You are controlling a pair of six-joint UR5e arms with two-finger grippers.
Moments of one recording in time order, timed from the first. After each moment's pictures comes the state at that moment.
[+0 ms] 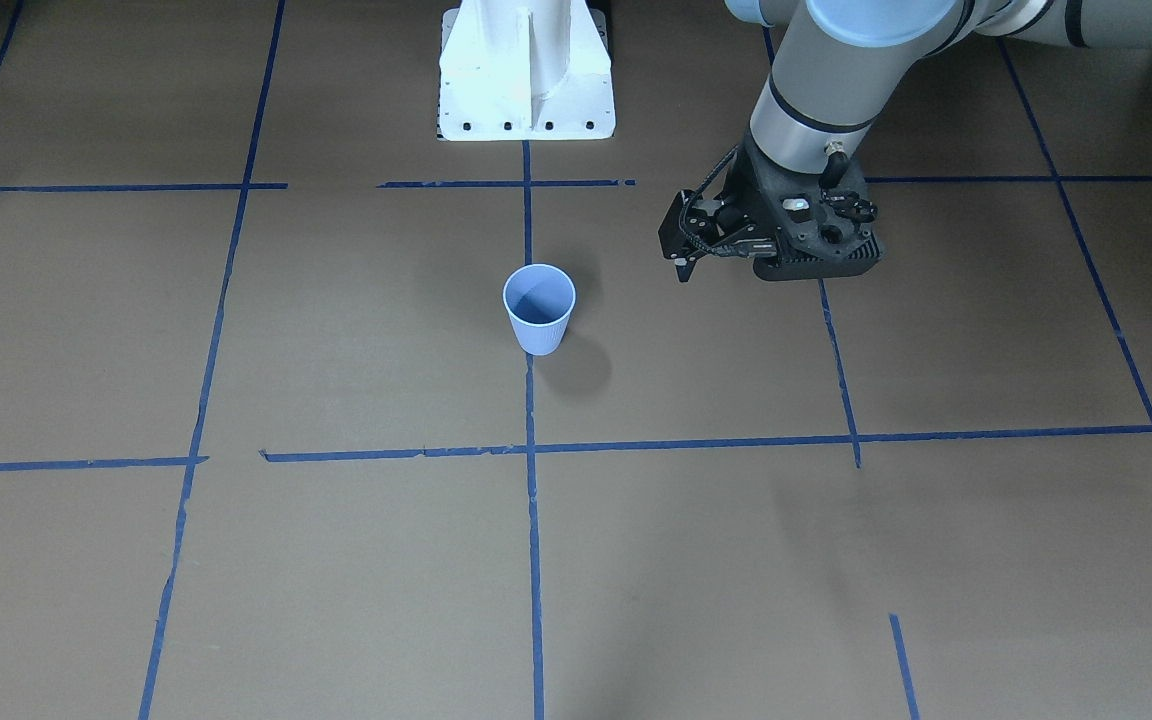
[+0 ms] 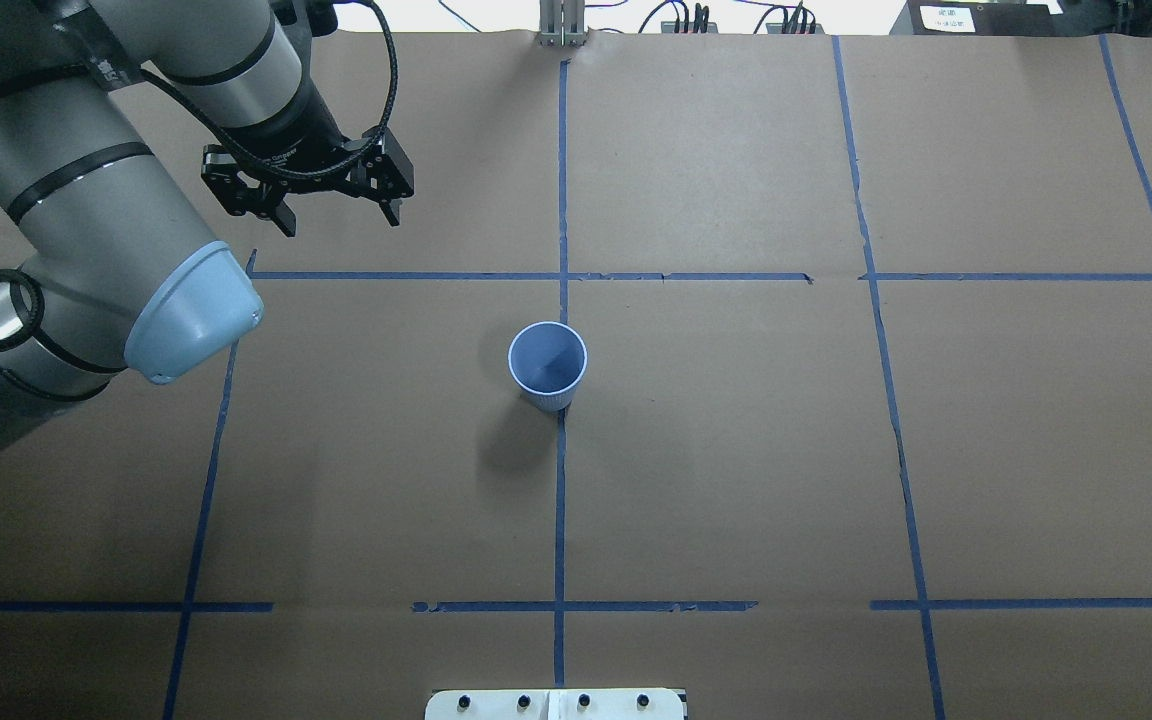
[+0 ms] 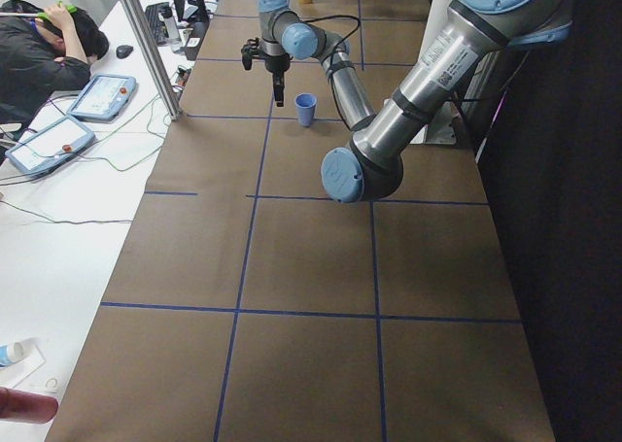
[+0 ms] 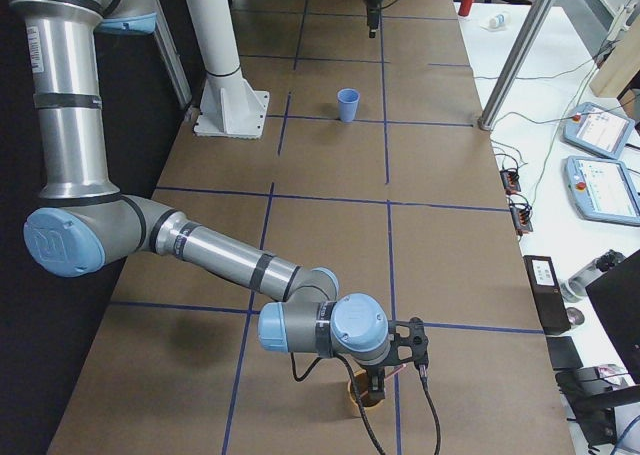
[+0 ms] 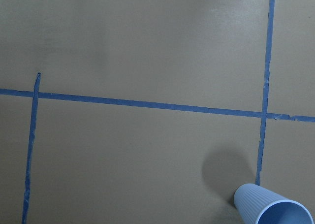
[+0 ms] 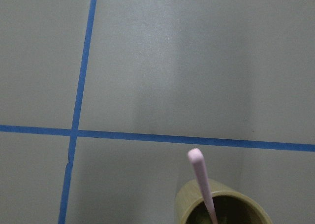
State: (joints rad) left arm -0.86 -2.30 -1.85 -1.24 -2.16 -1.03; right arm 1.75 -1.52 1.22 -1.14 2.40 -0.07
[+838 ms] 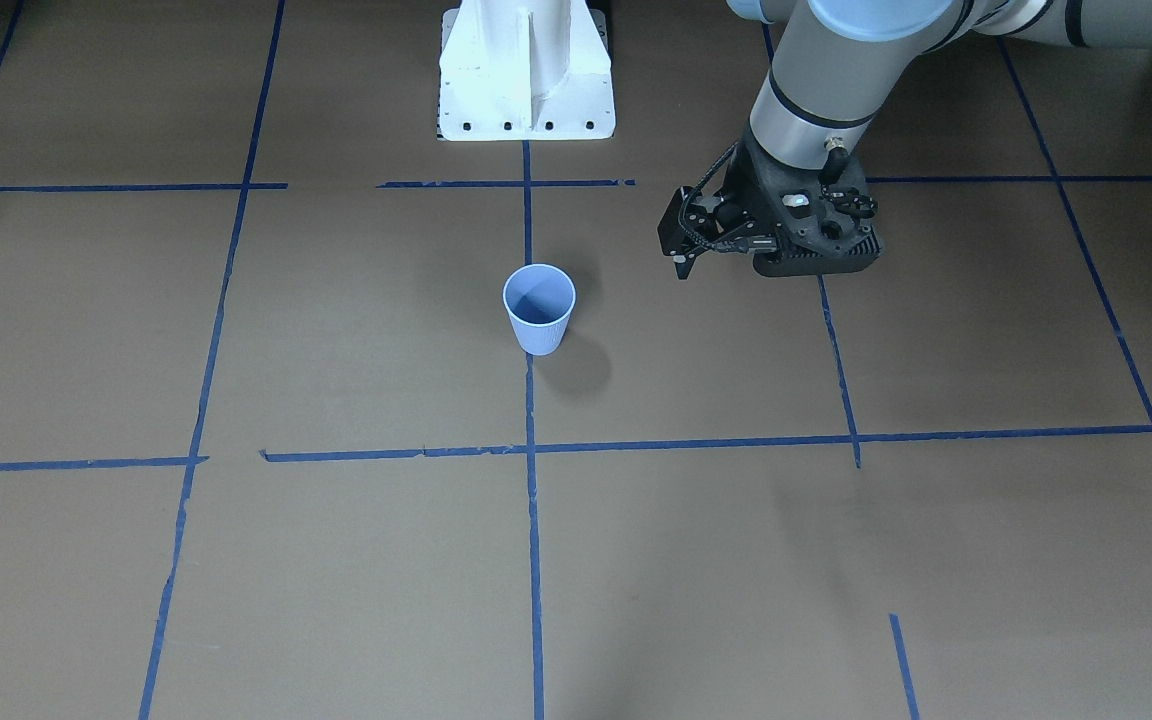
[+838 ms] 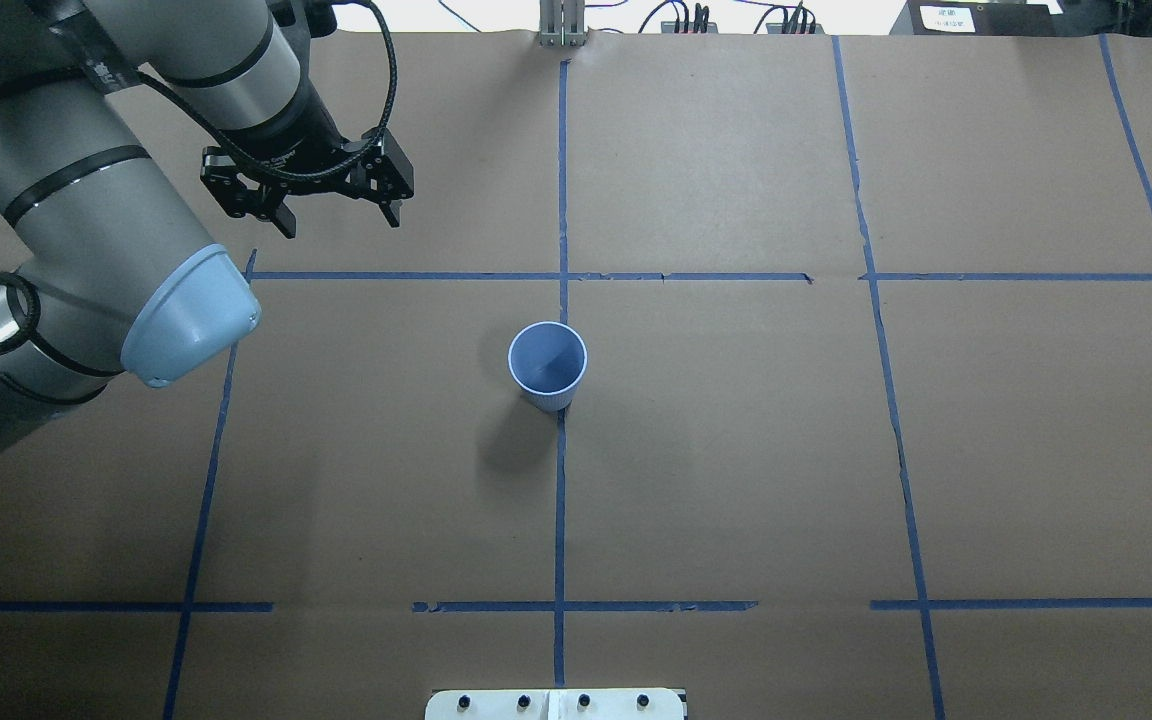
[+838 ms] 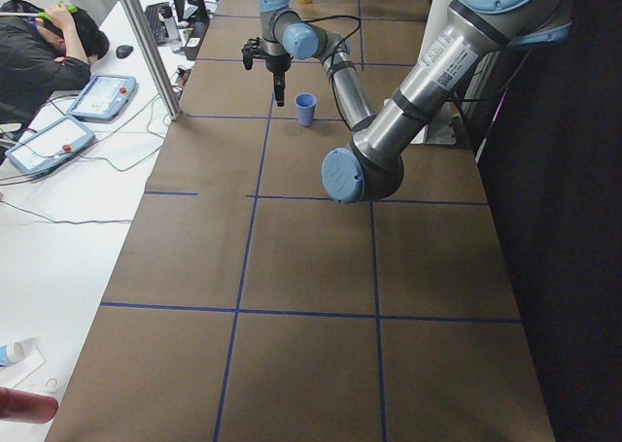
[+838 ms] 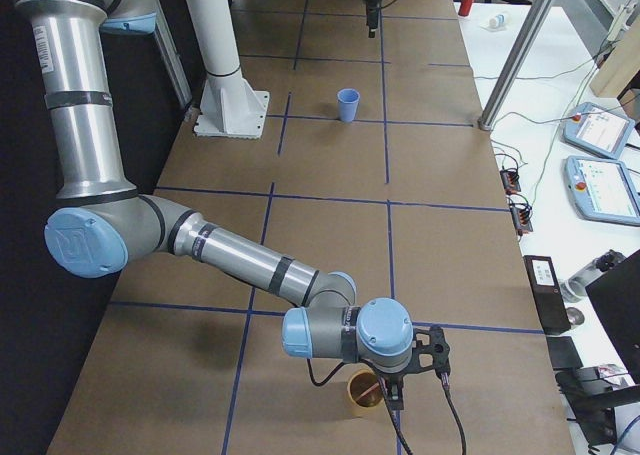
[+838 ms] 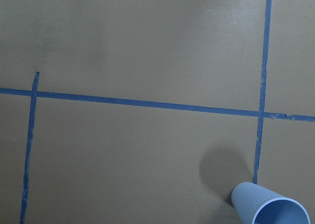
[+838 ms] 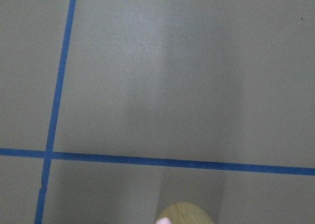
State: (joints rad) left arm -0.86 -2.29 -1.86 -1.24 -2.16 -1.03; right arm 1.73 -1.43 1.11 -1.11 2.33 -0.07
